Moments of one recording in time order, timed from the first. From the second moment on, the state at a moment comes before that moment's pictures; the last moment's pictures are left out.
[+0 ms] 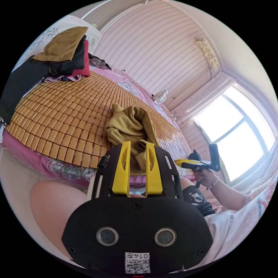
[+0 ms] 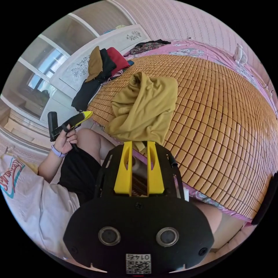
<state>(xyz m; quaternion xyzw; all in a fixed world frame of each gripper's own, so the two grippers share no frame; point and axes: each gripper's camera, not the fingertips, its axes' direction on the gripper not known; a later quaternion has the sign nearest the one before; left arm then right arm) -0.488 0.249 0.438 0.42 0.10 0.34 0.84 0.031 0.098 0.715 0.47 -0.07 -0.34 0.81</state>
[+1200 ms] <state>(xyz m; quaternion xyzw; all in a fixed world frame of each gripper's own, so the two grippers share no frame) -0.462 0.249 0.411 0.36 0.12 0.27 0.89 0.164 0.172 0.608 0.55 -0.12 -0.08 0.82</state>
